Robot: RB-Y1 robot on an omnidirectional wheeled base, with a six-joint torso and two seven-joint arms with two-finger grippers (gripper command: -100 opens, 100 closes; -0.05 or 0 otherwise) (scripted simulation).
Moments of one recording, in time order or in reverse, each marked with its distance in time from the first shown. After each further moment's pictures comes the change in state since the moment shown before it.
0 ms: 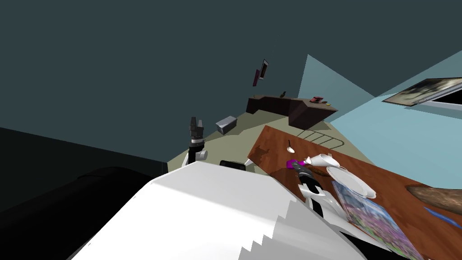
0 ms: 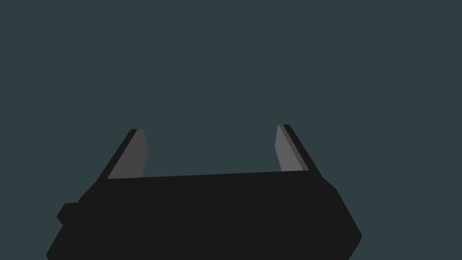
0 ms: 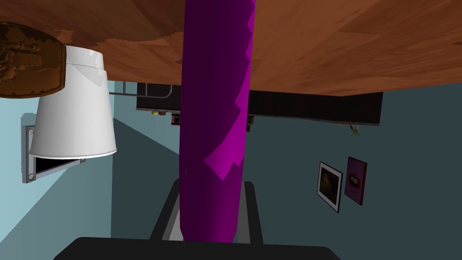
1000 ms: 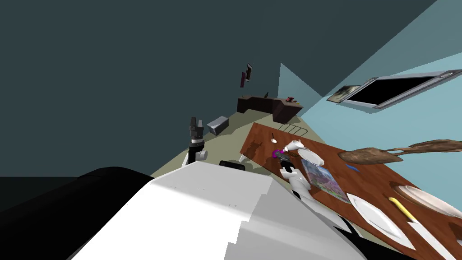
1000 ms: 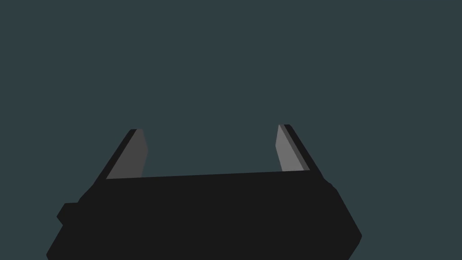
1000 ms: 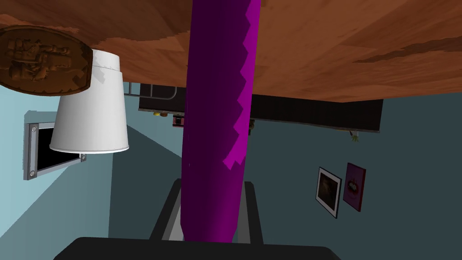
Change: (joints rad) left arm 0.000 0.000 0.000 0.000 0.000 0.000 0.000; right arm -0.062 0.133 0.204 -0.230 0.035 0.212 0.003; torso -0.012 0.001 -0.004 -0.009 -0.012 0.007
